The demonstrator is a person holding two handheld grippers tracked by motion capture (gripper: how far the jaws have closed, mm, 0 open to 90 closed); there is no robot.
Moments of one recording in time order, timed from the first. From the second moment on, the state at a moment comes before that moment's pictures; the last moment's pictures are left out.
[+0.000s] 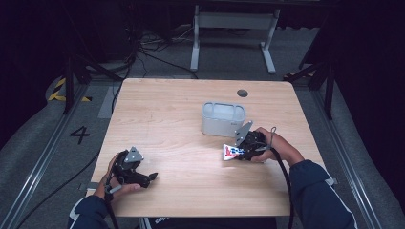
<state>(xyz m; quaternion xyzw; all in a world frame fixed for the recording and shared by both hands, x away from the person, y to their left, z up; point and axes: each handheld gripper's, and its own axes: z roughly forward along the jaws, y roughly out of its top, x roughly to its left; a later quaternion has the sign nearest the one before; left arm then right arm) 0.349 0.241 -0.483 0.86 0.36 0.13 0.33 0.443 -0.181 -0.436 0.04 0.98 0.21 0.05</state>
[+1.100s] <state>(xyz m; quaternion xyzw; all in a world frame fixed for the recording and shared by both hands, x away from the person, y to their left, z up) 0.349 0.241 -0.483 0.86 0.36 0.13 0.33 0.425 -0.218 -0.377 0.09 0.92 0.38 0.09</state>
